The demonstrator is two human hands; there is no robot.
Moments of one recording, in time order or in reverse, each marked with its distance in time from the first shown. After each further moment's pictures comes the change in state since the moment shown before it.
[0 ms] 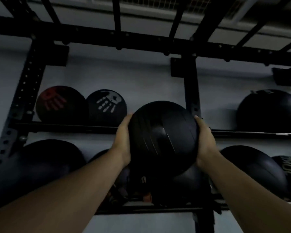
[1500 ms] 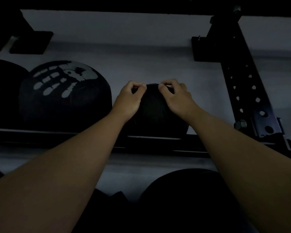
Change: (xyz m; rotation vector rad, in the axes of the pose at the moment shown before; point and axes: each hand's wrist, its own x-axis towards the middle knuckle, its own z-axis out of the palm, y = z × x) left_hand 0.403 -0.058 -0.051 0.972 0.185 0.693; right_hand 0.395 0.118 0.114 -0.779 -0.280 -0.686
